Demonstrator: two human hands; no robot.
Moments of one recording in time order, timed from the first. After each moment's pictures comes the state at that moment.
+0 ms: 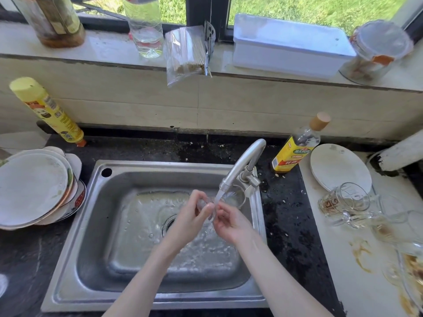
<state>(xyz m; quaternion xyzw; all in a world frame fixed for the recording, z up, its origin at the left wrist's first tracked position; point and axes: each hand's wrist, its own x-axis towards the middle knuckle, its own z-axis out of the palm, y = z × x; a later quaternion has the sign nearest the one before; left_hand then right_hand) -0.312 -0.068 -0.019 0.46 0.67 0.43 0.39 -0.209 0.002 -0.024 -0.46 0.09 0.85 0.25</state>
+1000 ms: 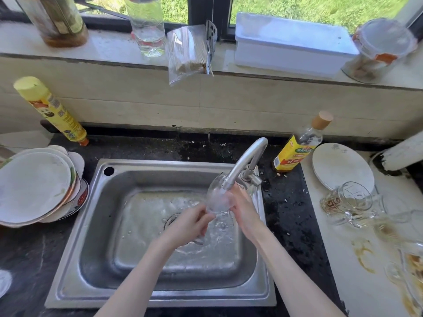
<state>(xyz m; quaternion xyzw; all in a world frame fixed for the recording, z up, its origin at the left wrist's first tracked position) -0.323 -0.071 -0.023 0.50 0.67 0.26 0.48 -0.193 0.015 -0.023 -0.47 -0.46 0.72 0.23</state>
